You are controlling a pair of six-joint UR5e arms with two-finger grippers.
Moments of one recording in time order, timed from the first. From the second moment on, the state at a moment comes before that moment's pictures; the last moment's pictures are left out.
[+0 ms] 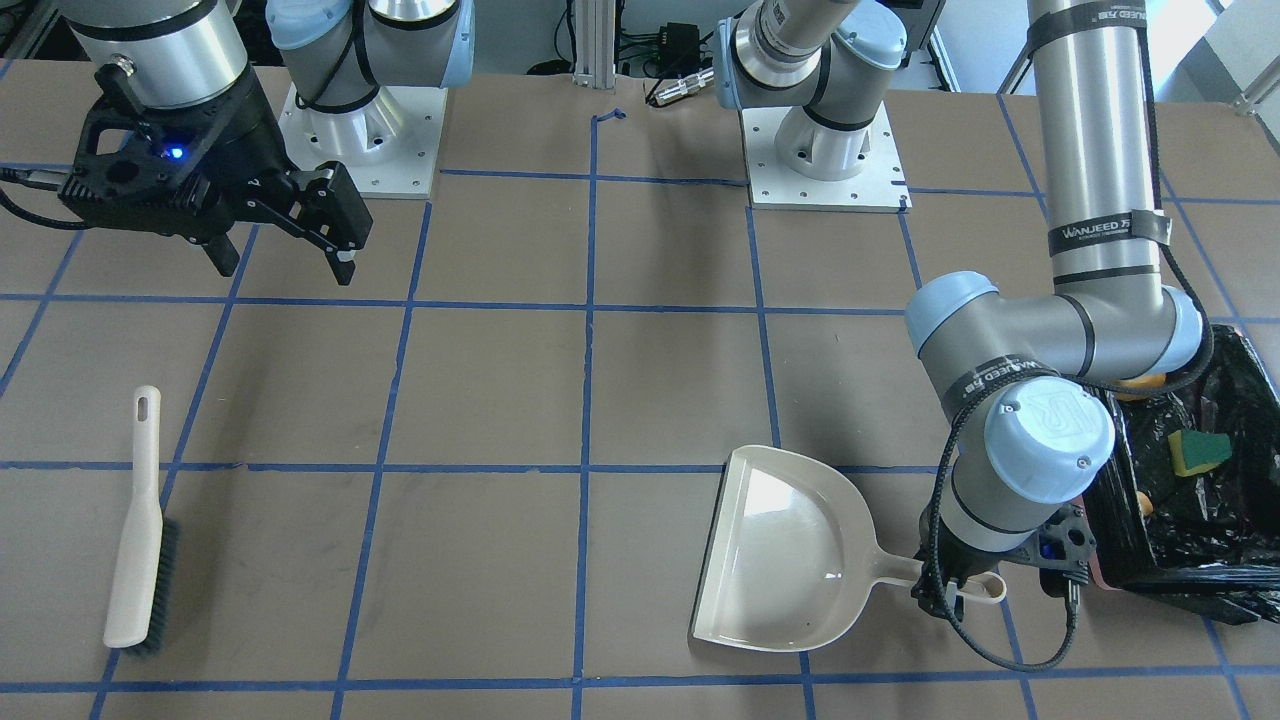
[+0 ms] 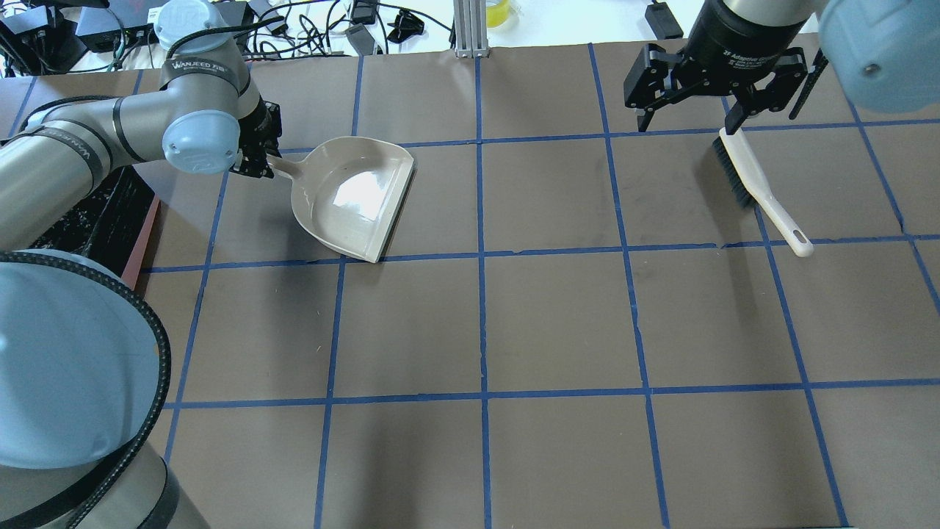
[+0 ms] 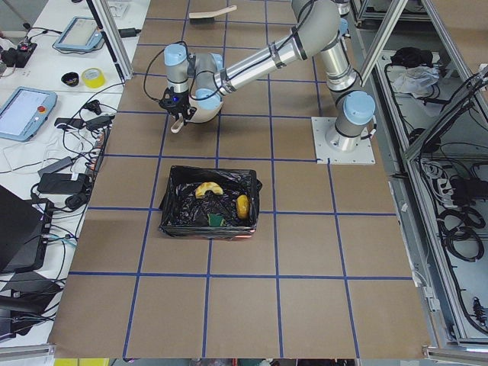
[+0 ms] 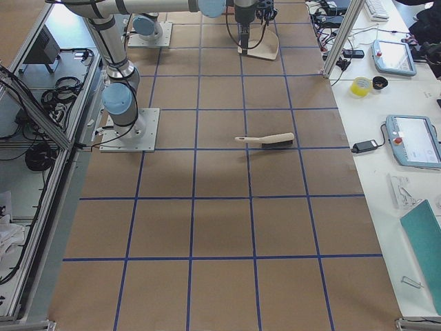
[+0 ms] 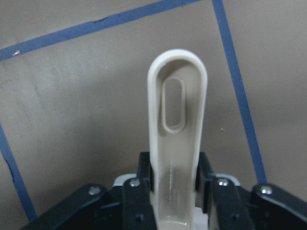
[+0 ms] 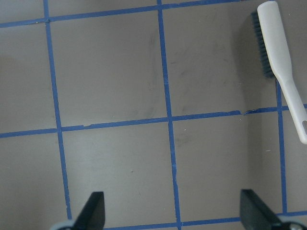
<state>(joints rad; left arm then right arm) -1.45 -2.13 -1.52 -0.95 1.67 -1.17 1.59 -1.55 1.51 -1.64 -1.56 0.11</state>
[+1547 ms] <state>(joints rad) -1.44 -2.14 -1.51 -0.91 1.71 -1.33 1.59 -1.55 1.52 -1.64 -1.56 0.10</state>
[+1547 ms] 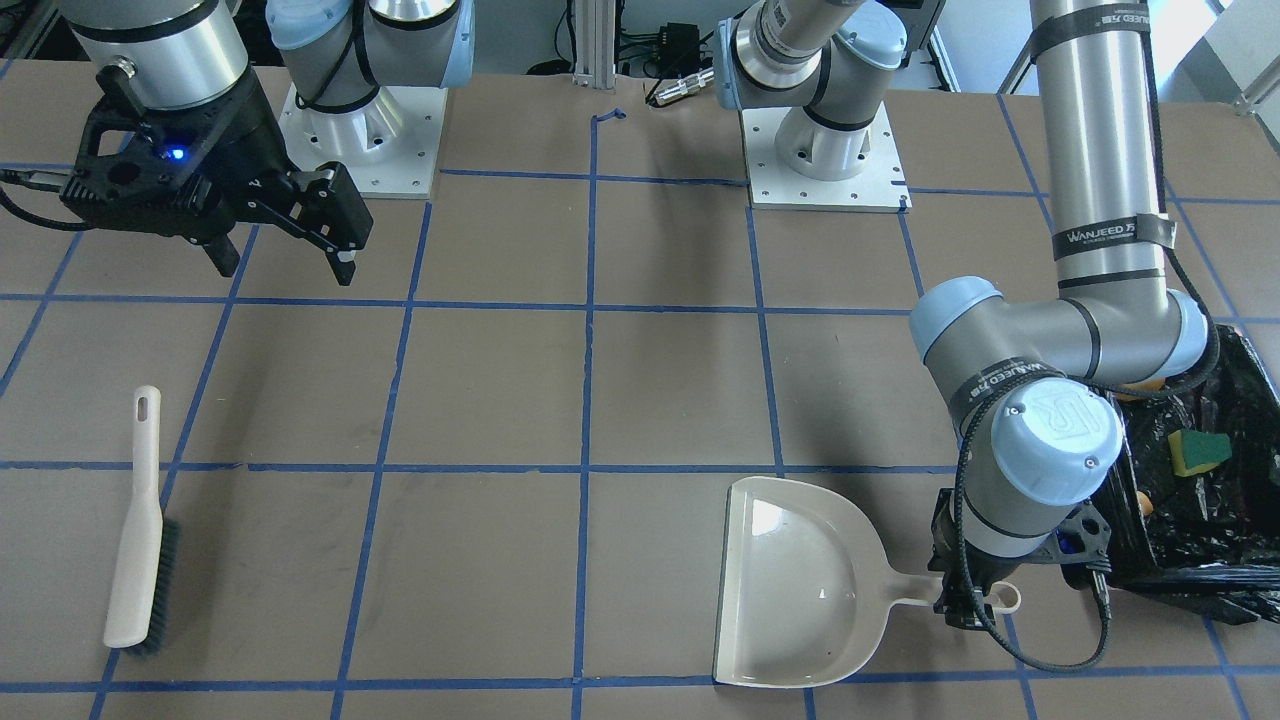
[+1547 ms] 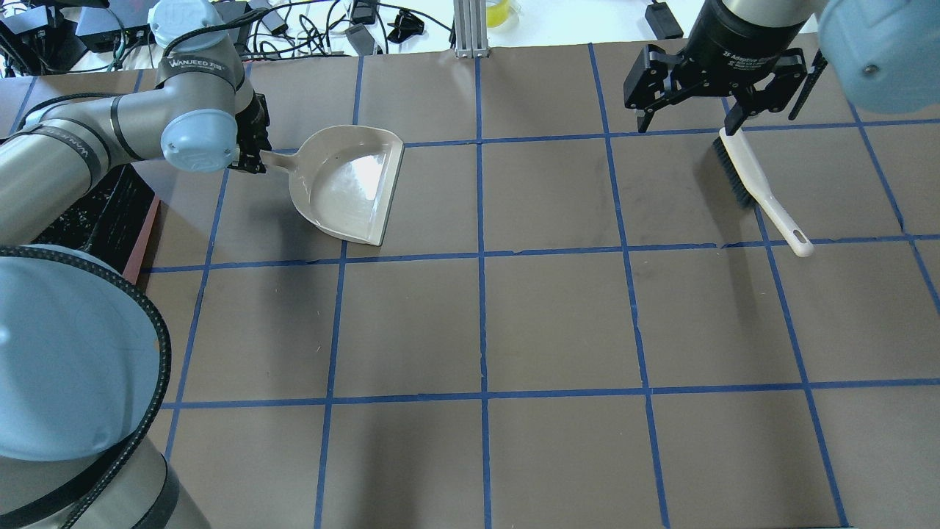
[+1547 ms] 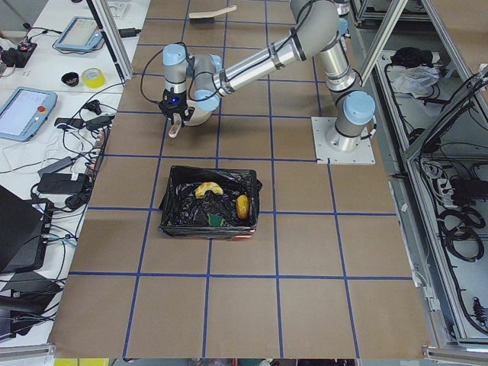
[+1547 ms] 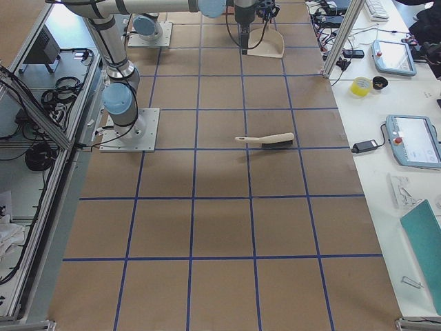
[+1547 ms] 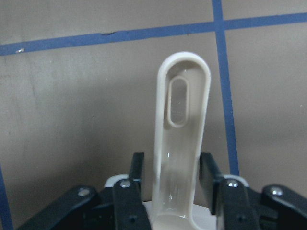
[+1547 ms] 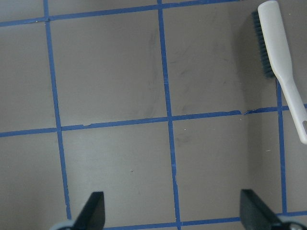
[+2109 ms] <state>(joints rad) -1.45 -2.03 -1.51 -0.93 1.67 -1.15 1.59 -1.55 1.52 -1.64 -1.56 0.10</state>
